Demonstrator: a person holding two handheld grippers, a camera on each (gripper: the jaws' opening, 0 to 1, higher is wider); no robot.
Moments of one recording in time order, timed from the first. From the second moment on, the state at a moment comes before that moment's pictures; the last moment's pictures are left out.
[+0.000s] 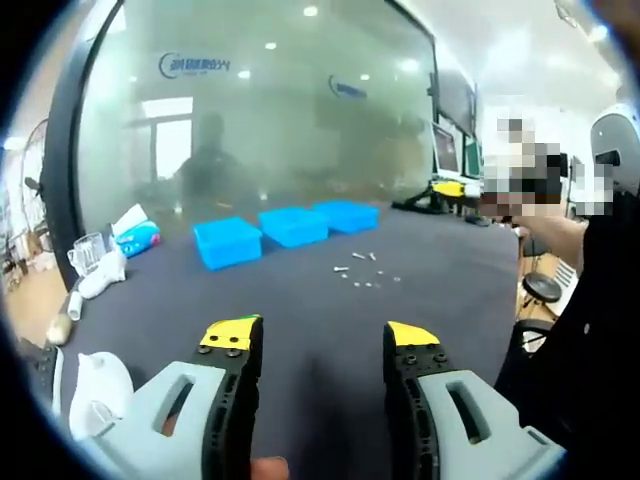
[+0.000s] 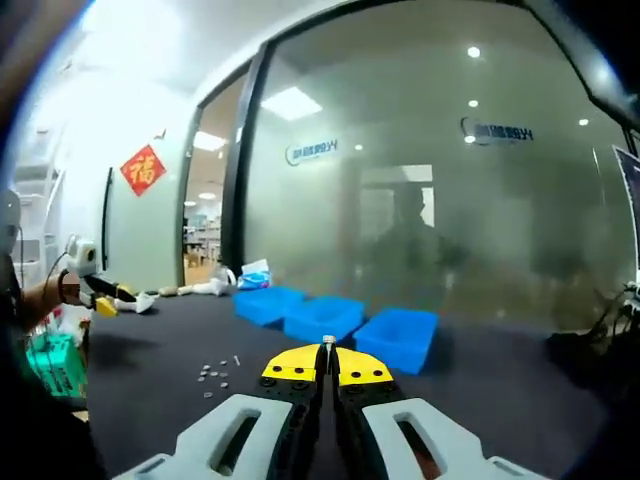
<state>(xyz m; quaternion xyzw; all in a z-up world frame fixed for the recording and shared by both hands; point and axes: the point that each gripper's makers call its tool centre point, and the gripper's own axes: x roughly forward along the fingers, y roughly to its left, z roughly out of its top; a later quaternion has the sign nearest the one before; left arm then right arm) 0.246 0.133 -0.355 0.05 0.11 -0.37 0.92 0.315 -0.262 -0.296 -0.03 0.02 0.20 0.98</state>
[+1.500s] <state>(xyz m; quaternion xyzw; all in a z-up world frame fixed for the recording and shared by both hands) 0.240 0.152 -0.350 0.03 0.09 -0.34 0.93 0.527 -0.269 -0.348 -0.09 0.14 0.11 0.98</state>
